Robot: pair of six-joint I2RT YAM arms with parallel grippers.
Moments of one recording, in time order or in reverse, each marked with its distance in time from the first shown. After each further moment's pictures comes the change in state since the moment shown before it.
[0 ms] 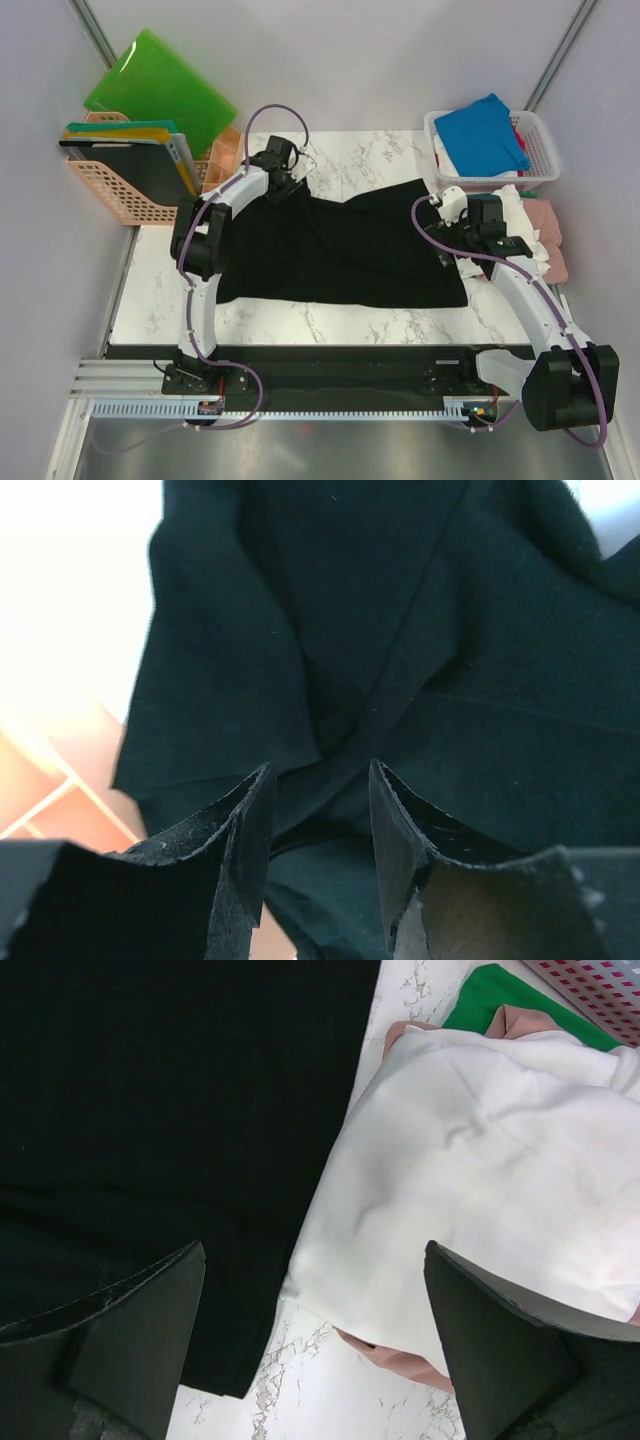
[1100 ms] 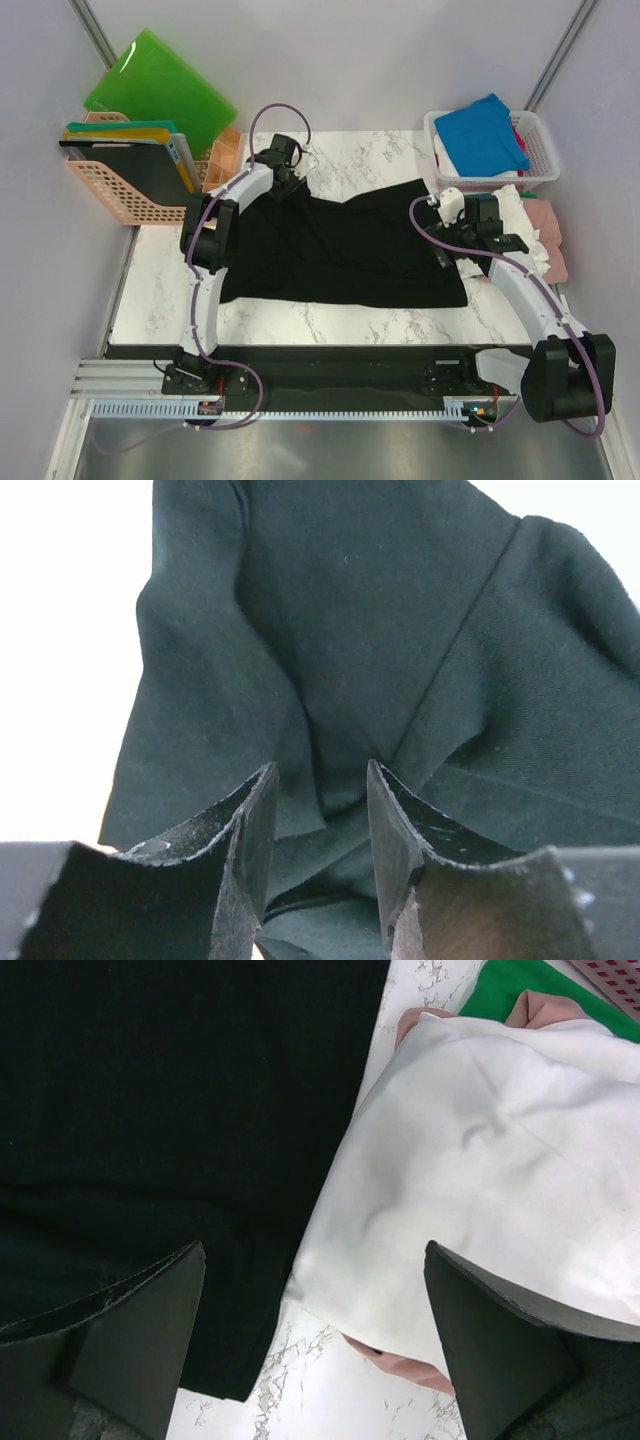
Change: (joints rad) left arm 0.001 0.120 0.117 -0.018 -0.001 -0.014; right arm 0.000 0.046 -0.002 0.008 0.004 0.000
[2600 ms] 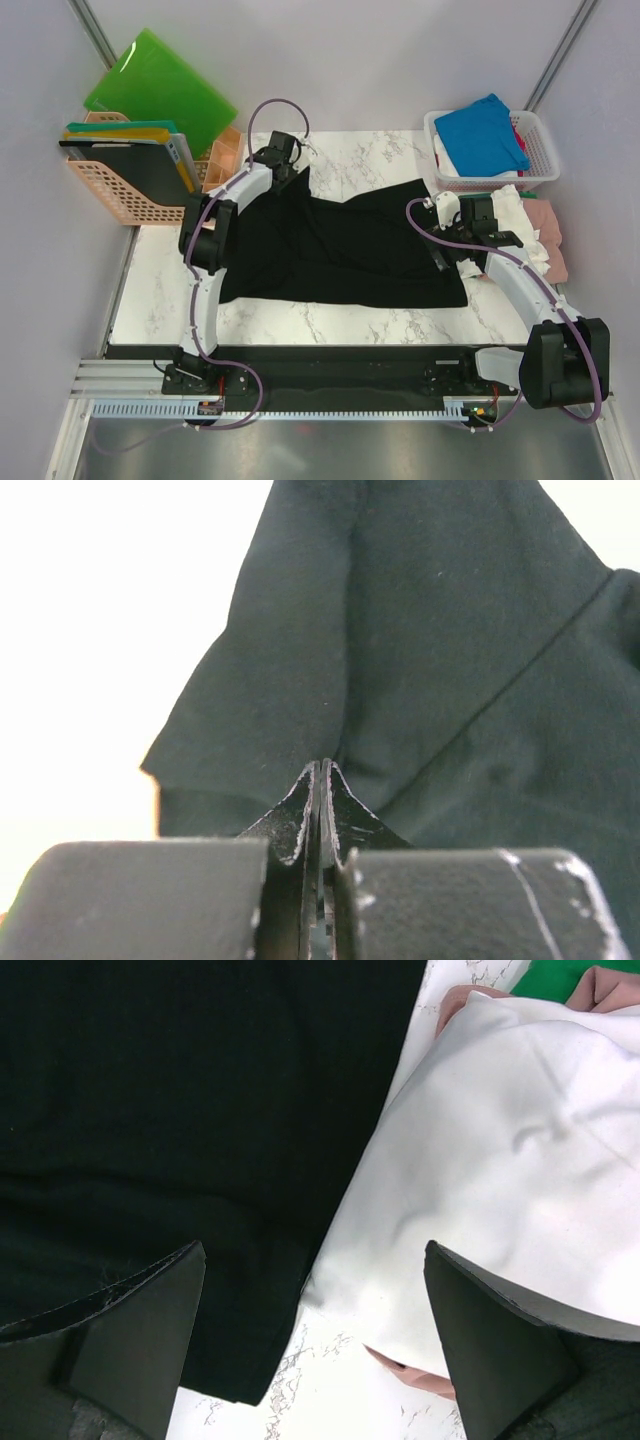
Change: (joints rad) left arm 0.000 0.000 0.003 0.095 -0.065 0.005; right arm 0.000 0.066 -0.006 -0.001 -0.023 0.000
